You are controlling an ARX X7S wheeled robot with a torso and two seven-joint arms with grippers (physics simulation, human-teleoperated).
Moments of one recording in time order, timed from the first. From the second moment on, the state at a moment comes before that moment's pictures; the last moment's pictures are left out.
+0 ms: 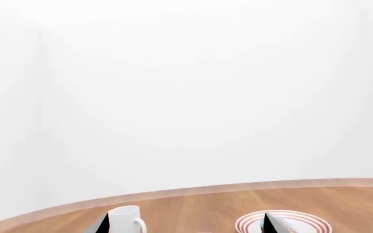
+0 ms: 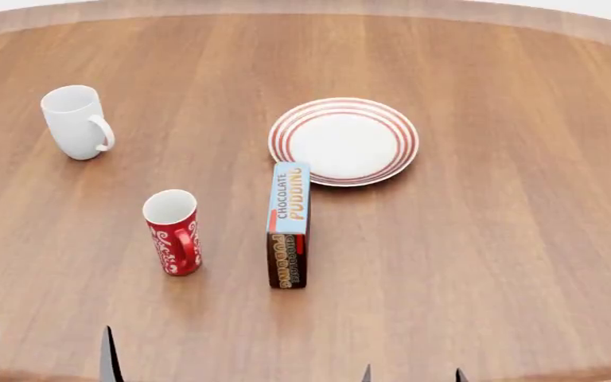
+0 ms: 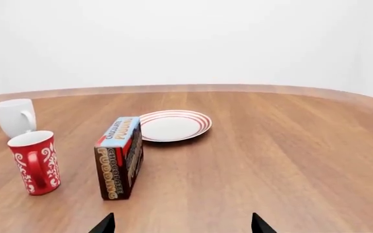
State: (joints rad) left arm -0.07 -0.12 0.15 -0.29 0.07 0.68 -0.22; right arm 0.00 0.12 -0.13 0.00 0.14 -0.05 0.13
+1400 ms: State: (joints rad) left arm -0.09 -0.16 0.21 -0.32 0.07 0.76 -0.29; right arm 0.01 0.17 -0.20 0.00 0.17 -0.05 0.17
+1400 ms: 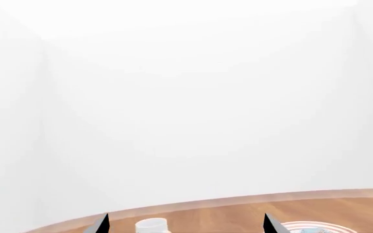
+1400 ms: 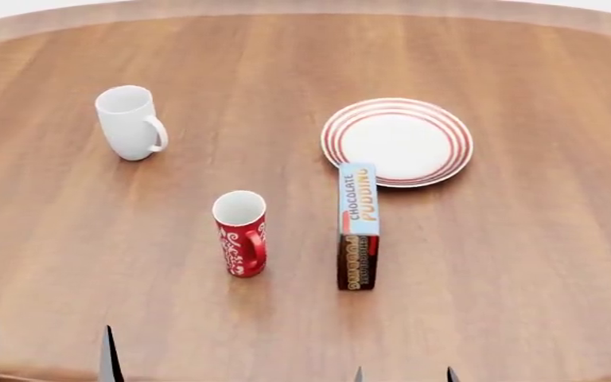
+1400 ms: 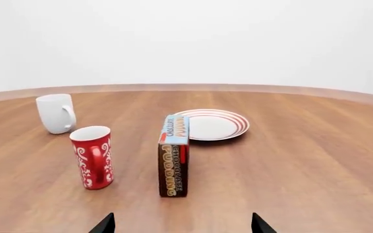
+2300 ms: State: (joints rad) left arm -0.09 -0.18 0.24 -0.32 0.05 0.76 -0.31; right arm 0.01 0.19 -0.23 0.00 0.19 -0.06 0.19
